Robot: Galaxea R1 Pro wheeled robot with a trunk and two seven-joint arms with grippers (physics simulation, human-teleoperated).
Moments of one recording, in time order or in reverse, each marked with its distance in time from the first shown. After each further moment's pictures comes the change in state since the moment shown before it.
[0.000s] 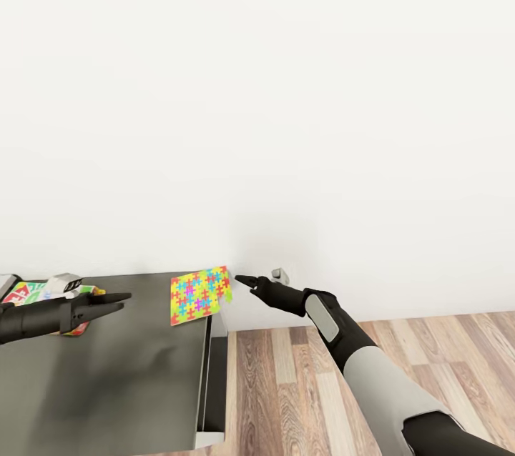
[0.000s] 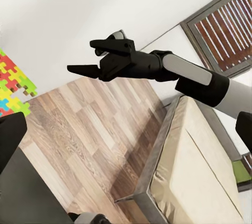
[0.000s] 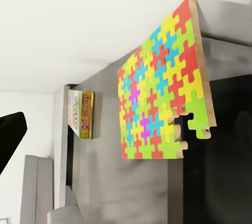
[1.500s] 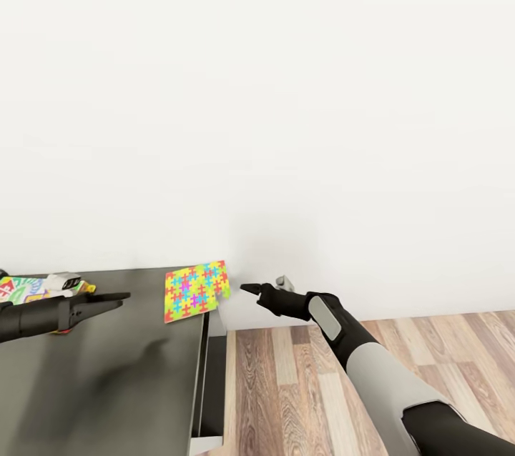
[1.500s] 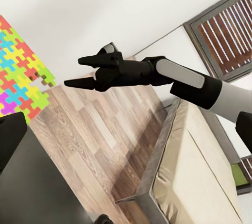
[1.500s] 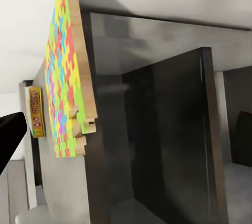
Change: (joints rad) left arm 0.000 0.001 0.006 -0.013 0.001 0.046 0.000; right arm -0.028 -0.016 -0.004 0.088 -0.010 0.051 -0.077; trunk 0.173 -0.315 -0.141
